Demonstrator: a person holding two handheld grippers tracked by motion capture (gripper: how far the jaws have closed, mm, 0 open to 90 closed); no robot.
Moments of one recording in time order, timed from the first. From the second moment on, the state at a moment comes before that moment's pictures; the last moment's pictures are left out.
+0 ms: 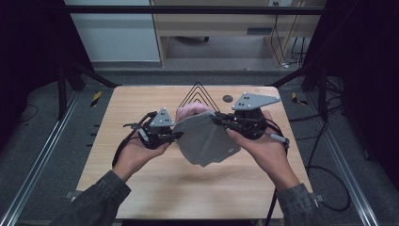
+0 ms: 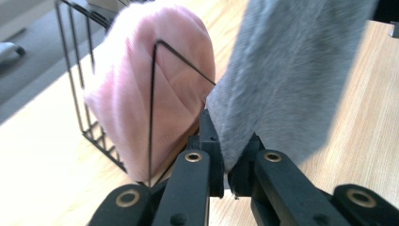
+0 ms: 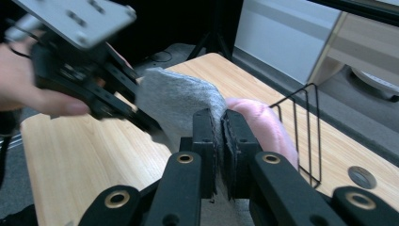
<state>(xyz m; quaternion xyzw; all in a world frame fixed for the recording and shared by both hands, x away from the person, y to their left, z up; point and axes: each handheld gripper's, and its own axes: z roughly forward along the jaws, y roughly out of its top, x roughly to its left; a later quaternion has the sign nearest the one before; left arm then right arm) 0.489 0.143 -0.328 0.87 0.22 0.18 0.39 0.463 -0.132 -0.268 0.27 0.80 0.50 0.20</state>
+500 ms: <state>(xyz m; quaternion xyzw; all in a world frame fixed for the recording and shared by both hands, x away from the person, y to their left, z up) 0.487 0.143 -0.285 0.87 0.21 0.21 0.38 0.470 -0.142 -0.253 0.28 0.79 0.51 0.21</state>
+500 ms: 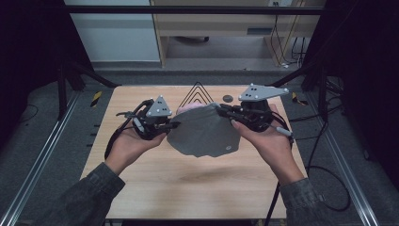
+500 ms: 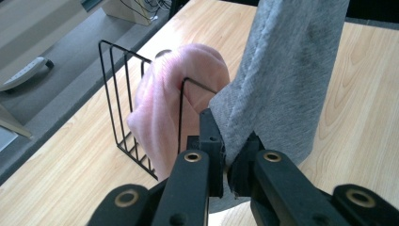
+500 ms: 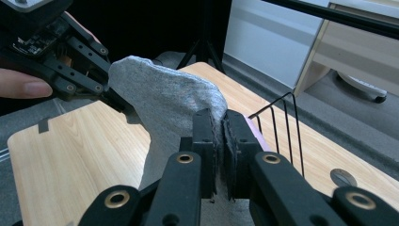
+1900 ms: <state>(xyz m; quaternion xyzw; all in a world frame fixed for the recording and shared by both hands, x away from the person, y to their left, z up) 0.498 0.128 -0.230 0.86 0.20 0.25 0.40 0.485 -0.159 -0.218 0.31 0.75 0.53 0.24</state>
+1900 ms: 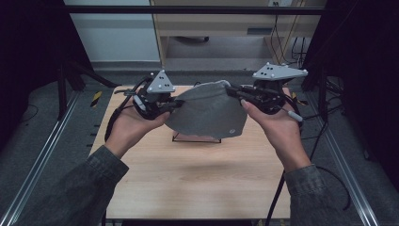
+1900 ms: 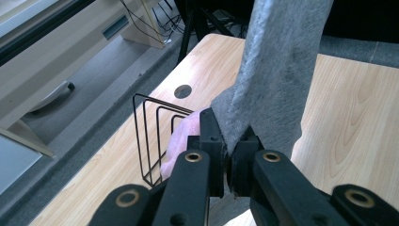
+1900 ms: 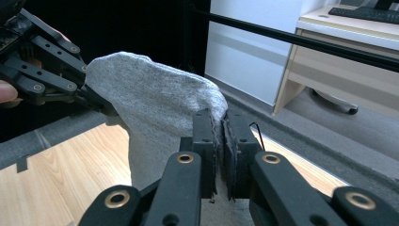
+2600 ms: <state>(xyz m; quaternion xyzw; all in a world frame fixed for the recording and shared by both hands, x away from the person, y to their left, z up) 0.530 0.116 -0.179 0.83 0.20 0.31 0.41 0.520 -0.169 -0.178 0.32 0.72 0.55 0.27</state>
